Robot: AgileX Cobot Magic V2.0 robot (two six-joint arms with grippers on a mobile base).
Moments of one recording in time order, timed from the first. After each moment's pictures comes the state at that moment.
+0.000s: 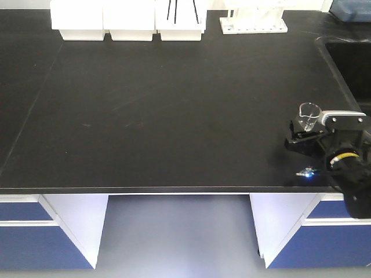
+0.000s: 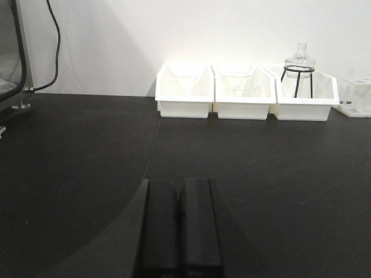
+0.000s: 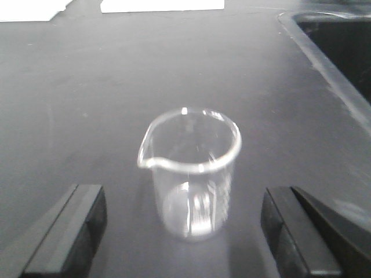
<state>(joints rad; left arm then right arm) 0.01 -0.01 0.03 0.15 0.11 -0.26 -0.02 1.99 -0.48 -0.03 -1.10 0.04</state>
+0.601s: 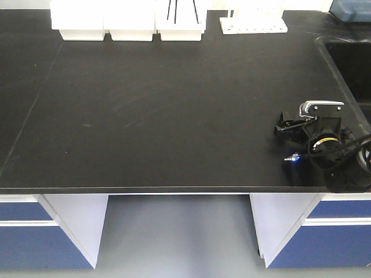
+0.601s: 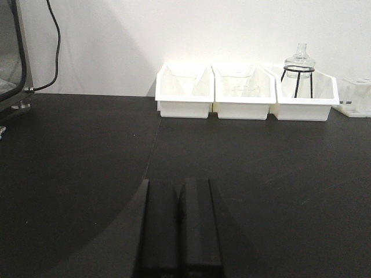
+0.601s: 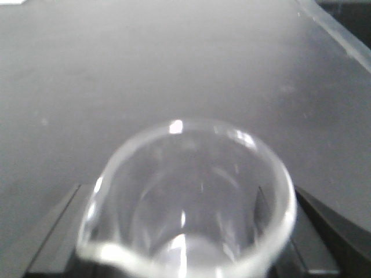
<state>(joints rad) 0.01 -0.01 0.03 0.15 0.11 -0.26 -0.02 2.20 -0.72 -0.03 -1.06 0.05</state>
